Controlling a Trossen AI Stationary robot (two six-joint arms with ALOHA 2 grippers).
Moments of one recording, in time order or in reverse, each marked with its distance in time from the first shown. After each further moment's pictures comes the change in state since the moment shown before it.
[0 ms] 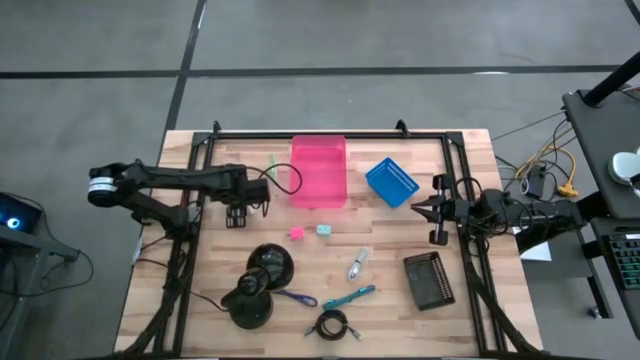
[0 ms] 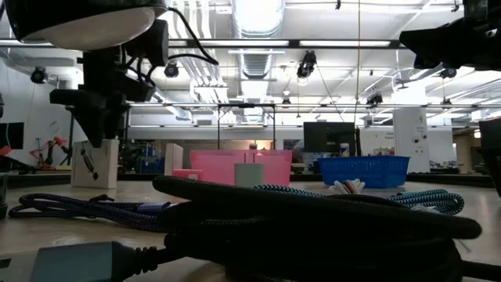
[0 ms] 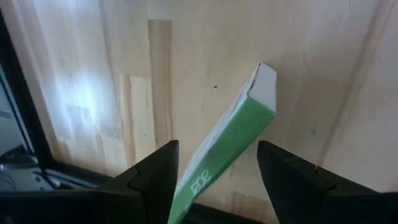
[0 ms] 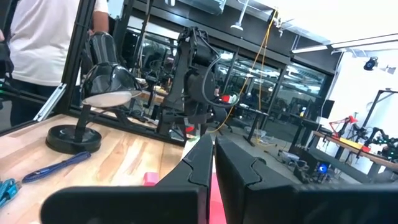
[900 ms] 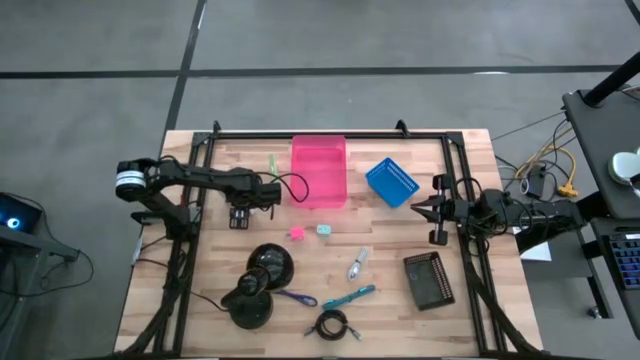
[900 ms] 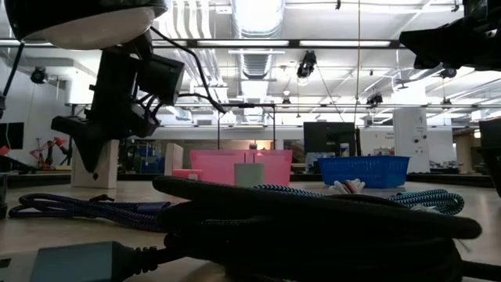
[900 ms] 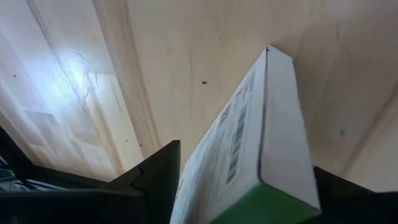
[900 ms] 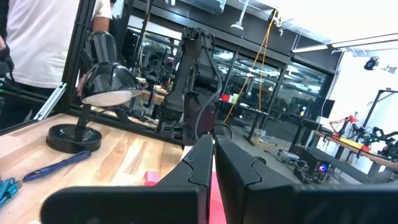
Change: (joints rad) left arm 0.047 0.226 -0.004 0.029 0.000 0.064; right arm 0.000 0.000 0.000 -0.003 0.000 0.000
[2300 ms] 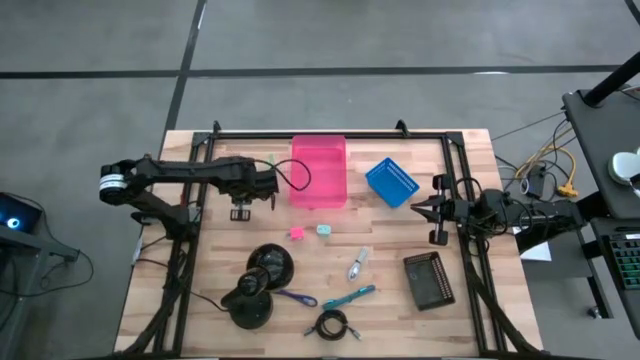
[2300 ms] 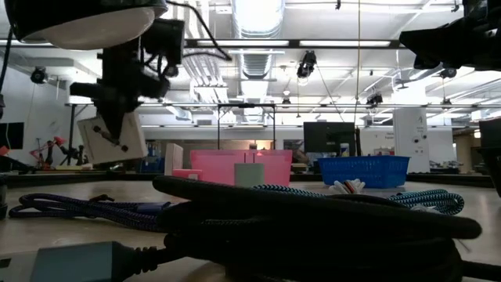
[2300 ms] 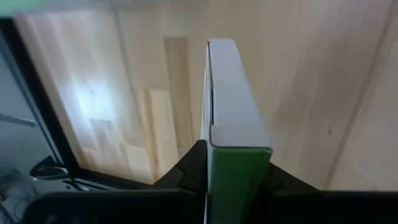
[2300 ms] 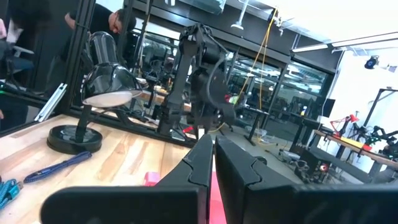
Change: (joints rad) left arm 0.005 -0.138 0.144 -0.096 -0.012 0.040; right arm 0.000 0.000 0.000 0.001 0.000 0.008
